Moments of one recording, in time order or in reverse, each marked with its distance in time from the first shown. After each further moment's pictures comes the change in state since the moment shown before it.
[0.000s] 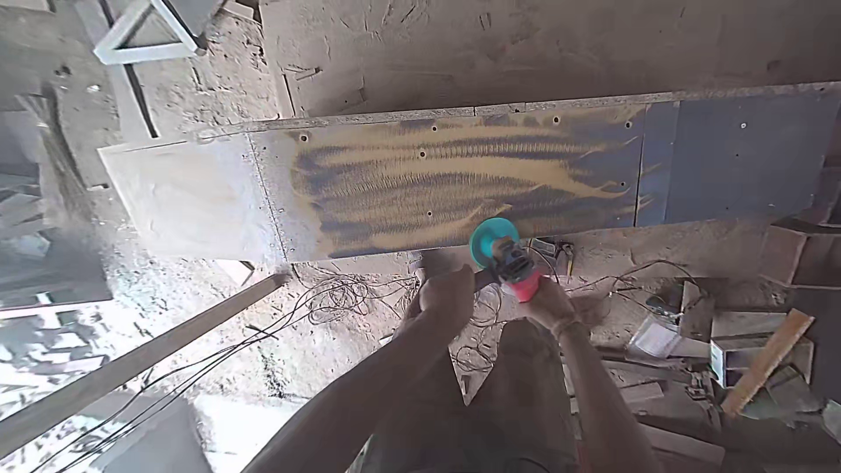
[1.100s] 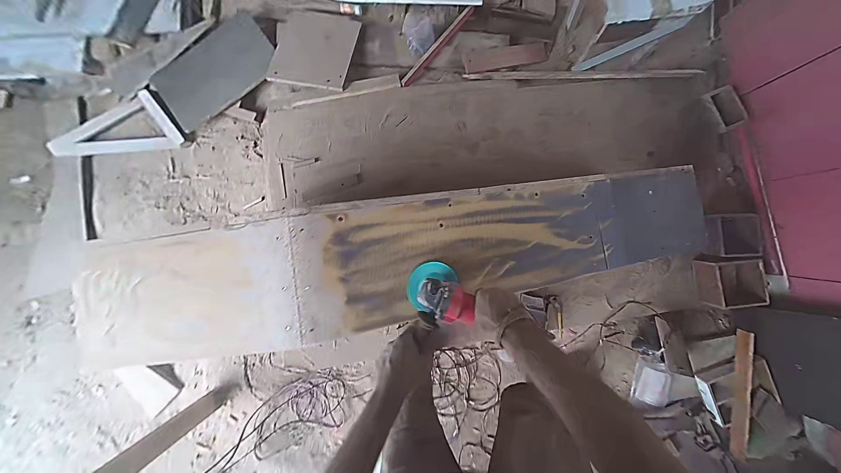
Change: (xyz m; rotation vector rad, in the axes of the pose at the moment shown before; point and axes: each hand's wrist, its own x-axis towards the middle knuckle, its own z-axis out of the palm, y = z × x) left_hand 0.040 -0.175 0.040 -0.511 0.164 0.028; right_hand -0.048 -0.227 -0.039 -0.439 -0.003 -0.056
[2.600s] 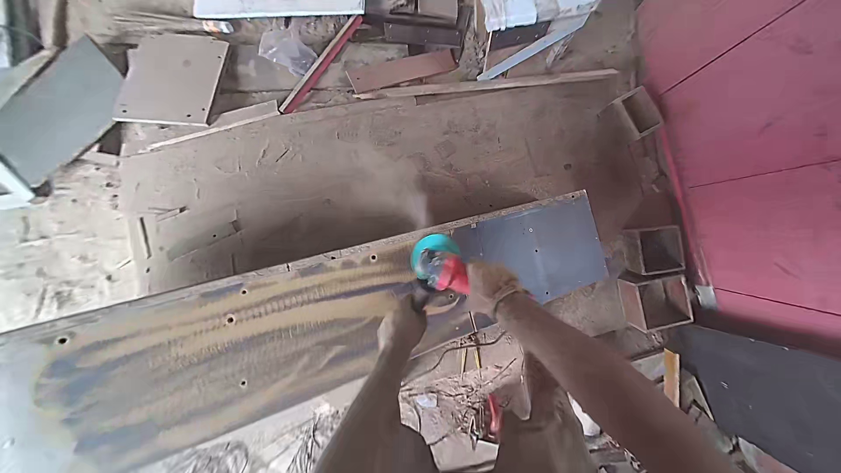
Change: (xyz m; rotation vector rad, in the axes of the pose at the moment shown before) left_hand 0.084 0.461 0.078 0.016 0.114 0.016; right_hand 0.053 0.425 -0.166 0.068 0.164 0.016
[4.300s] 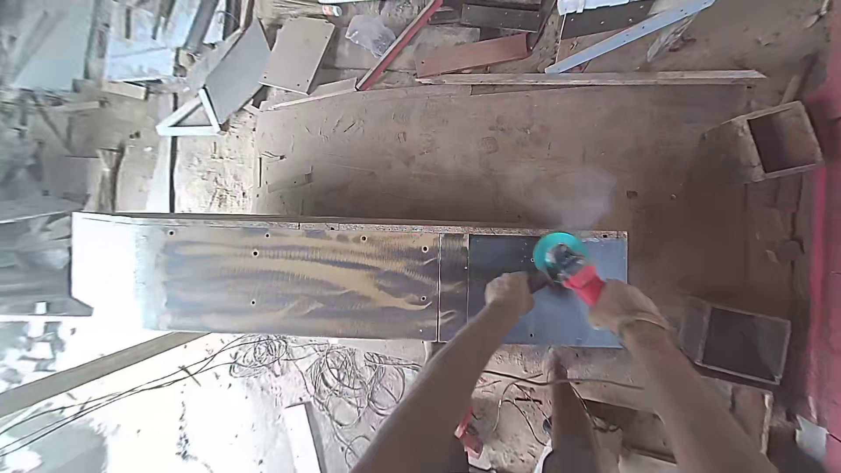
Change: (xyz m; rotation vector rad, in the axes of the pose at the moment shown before) left_hand 0.021 0.314 0.082 0.072 -0.168 0.104; right_hand 0.057 0.301 -0.062 0.012 -0.099 0.331
